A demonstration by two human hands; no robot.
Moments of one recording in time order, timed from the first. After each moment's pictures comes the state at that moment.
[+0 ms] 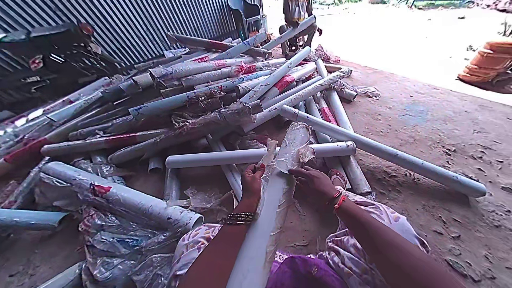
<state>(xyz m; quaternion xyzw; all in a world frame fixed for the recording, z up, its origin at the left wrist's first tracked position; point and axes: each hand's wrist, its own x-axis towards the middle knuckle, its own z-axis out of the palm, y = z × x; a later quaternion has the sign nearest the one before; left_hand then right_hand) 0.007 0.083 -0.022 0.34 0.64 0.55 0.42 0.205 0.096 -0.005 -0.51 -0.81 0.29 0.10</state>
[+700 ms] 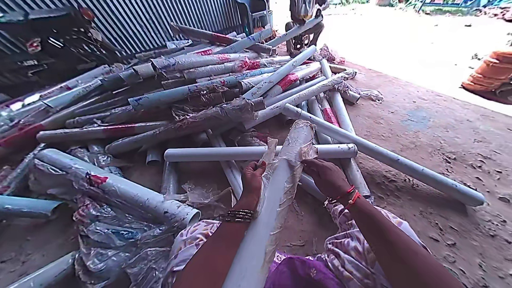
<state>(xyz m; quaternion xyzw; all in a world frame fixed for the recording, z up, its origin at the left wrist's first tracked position) 0.001 0.088 -0.025 0.32 0.63 0.56 0.44 0.218 0.108 0.013 -0.53 -0.79 0.26 0.14</state>
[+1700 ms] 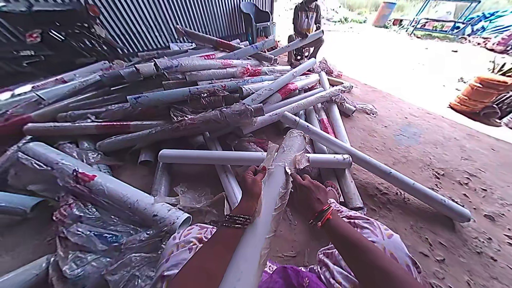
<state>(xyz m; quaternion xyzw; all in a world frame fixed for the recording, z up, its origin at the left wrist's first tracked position) 0.003 0.091 -0.029 0.35 0.62 0.56 0.42 0.163 0.084 0.017 -0.62 -0.77 0.15 -0.05</state>
